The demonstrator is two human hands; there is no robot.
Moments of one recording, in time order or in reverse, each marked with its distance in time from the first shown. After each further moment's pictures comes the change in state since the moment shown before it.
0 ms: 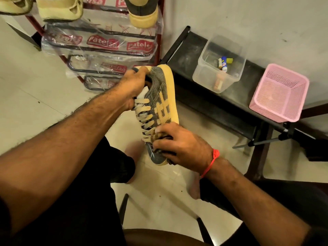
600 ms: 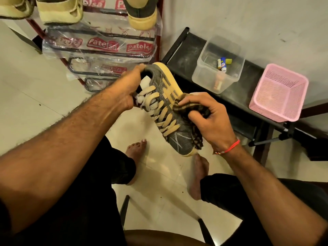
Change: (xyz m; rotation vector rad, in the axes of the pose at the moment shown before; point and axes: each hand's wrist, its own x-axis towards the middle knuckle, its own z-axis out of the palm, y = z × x) left_hand -0.004 0.003 -0.006 -0.111 -0.122 -0.106; right_hand 0.010 0.027 -0.041 0.528 0.436 0.616
